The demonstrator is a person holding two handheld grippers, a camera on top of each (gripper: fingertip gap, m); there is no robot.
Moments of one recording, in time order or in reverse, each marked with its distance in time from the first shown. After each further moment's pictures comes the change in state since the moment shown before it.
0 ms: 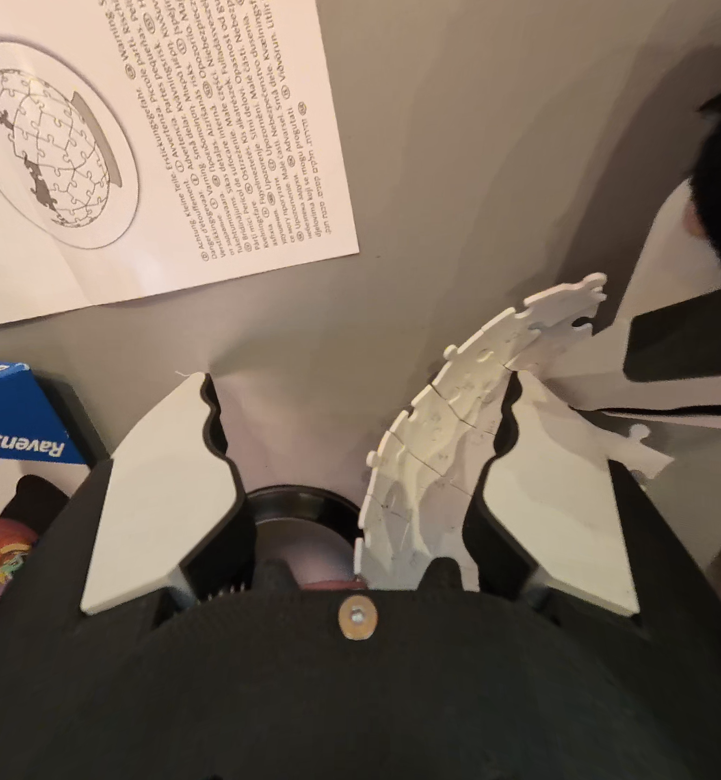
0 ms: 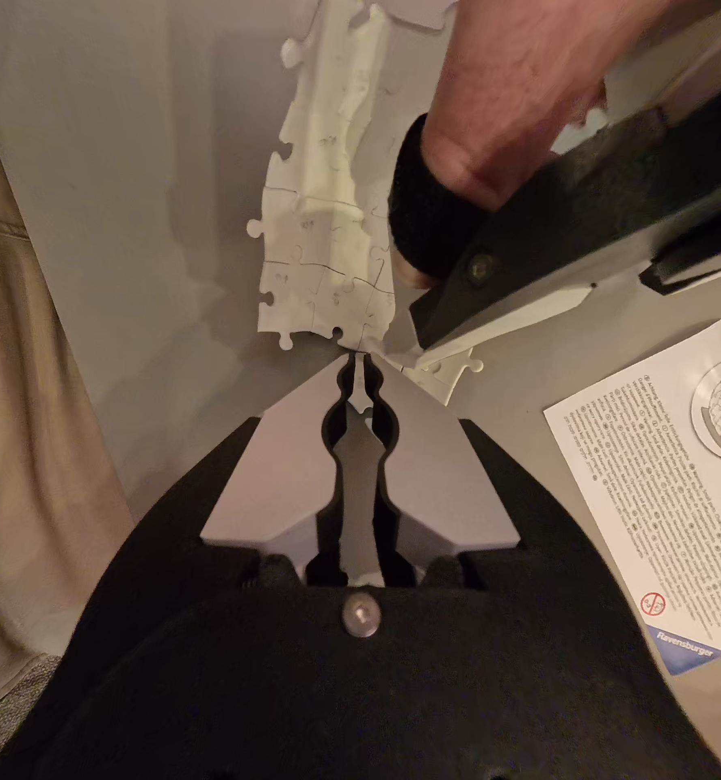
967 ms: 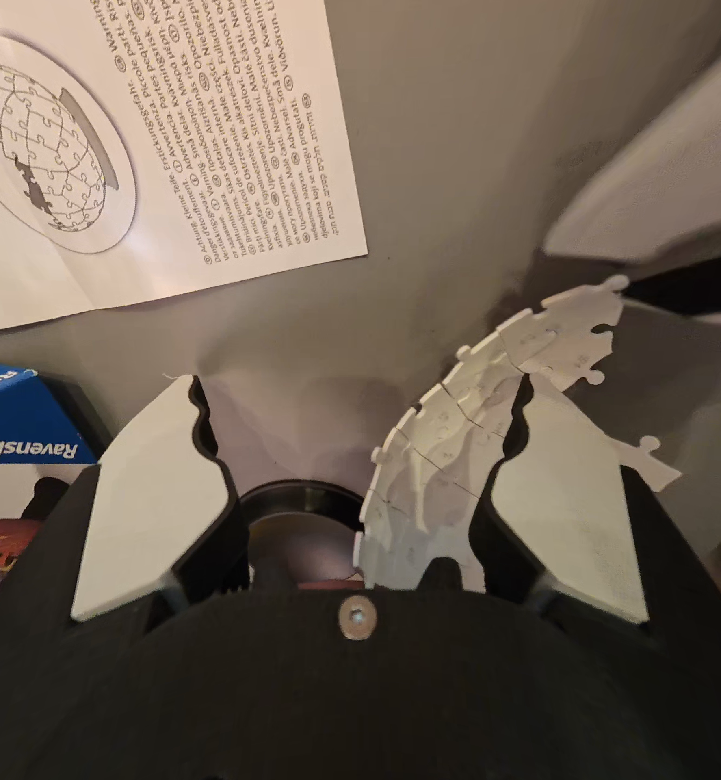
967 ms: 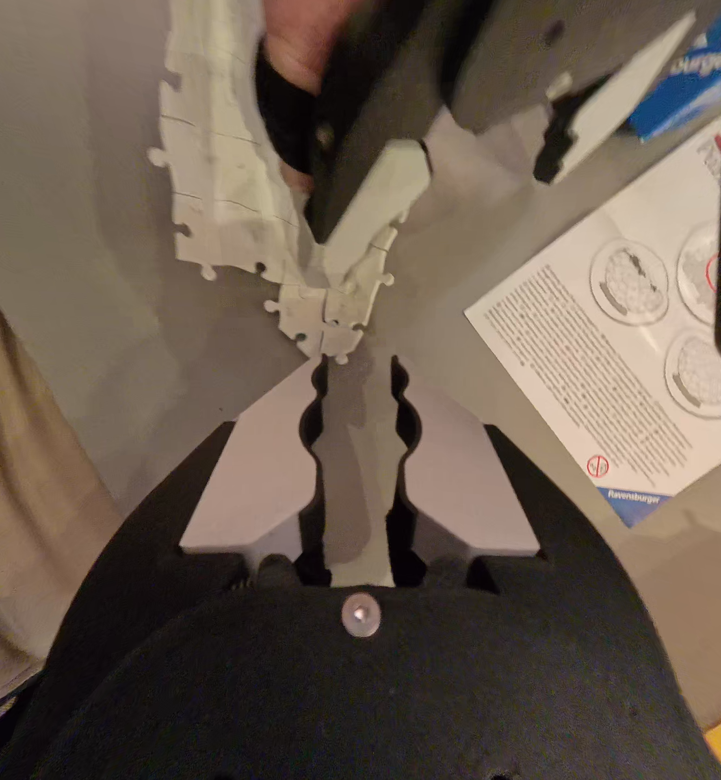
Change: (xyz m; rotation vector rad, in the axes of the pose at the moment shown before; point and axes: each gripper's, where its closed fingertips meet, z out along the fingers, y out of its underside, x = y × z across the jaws) left arm -0.003 0.002 0.001 -0.078 -0.009 0.011; right arm 0.030 0.027 -0.033 0.036 0.135 0.142
